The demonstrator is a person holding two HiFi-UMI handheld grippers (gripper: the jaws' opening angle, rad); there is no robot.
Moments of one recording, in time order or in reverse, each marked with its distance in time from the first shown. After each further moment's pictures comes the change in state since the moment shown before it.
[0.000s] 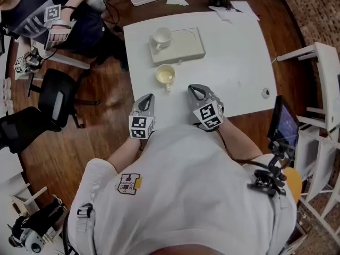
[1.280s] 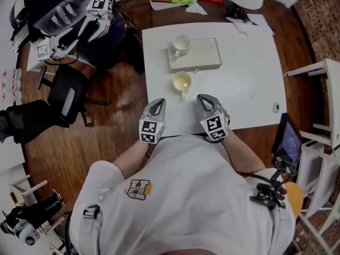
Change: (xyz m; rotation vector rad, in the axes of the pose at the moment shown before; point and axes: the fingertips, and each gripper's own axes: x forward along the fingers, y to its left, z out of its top) left arm -0.010 0.009 0.004 -0.006 -0.042 0.008; right arm 0.006 0.022 0.013 0.008 -0.030 -0.025
